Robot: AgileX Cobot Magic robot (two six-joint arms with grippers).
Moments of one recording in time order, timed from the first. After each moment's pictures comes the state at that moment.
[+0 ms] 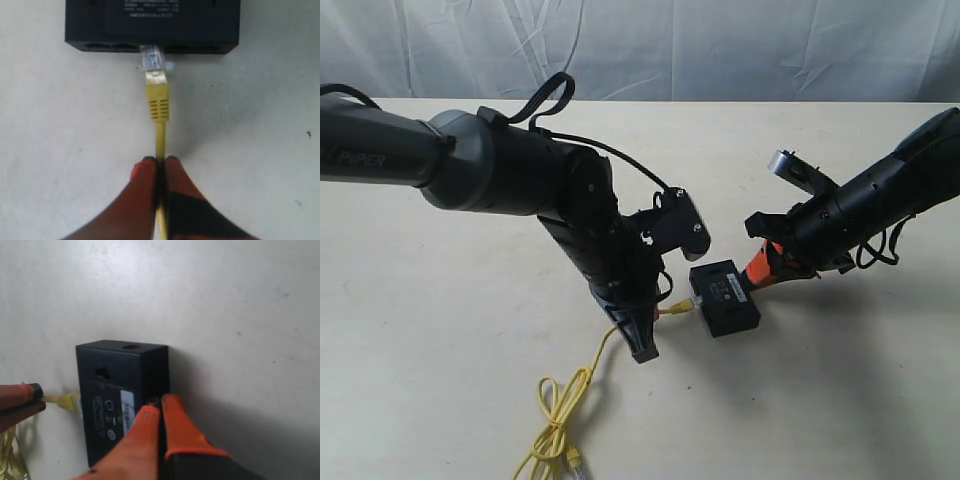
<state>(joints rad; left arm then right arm) -0.78 2.00 -1.21 -0.34 0.57 0.80 0.08 2.07 -1.07 0.97 0.91 -0.88</state>
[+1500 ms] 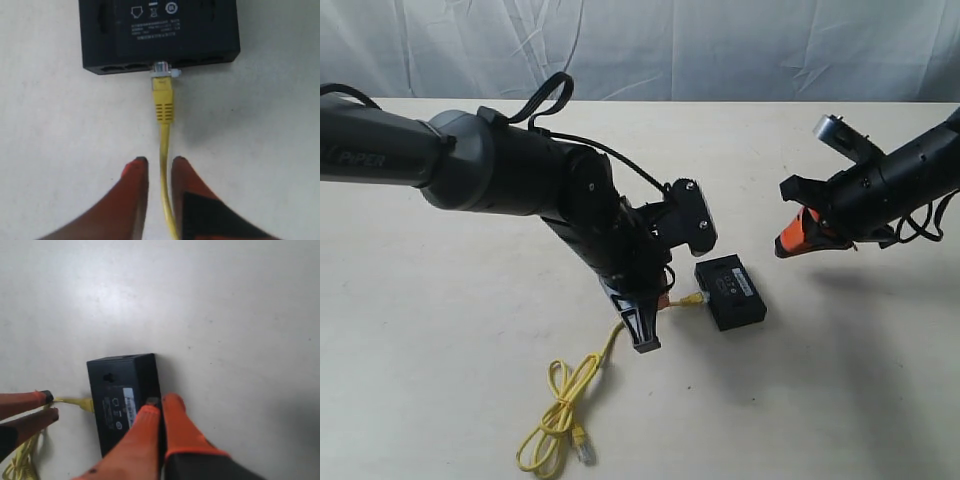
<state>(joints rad) -0.78 2.00 -1.21 -0.35 0.48 0.92 -0.02 1.96 -1.07 0.92 0.90 -0.79</state>
